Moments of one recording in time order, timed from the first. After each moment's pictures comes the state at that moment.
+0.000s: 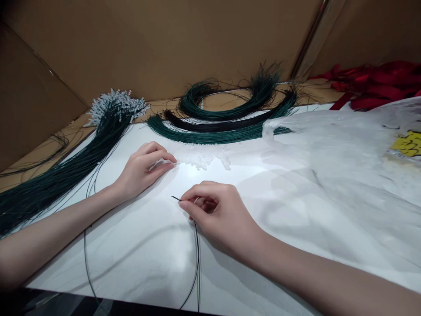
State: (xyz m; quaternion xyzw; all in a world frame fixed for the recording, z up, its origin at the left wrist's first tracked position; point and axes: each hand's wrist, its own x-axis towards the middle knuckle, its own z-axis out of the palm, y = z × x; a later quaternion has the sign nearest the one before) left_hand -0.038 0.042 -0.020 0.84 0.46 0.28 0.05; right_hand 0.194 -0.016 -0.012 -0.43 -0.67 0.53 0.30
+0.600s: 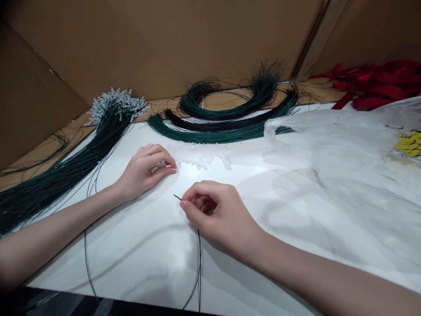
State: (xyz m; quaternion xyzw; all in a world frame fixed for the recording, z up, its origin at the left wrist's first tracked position) left_hand -0.037 0.041 -0.020 0.86 0.44 0.25 0.07; right_hand 0.193 -0.018 -0.007 -0.42 -0.65 0.55 0.30
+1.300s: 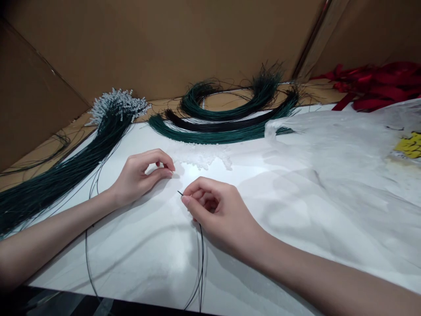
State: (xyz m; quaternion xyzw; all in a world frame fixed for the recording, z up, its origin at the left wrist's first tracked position) left_hand -0.031 0.030 -0.013 0.82 0.41 0.34 0.20; right_hand 0.192 -0.018 -0.009 -0.41 -0.61 0.60 0.32
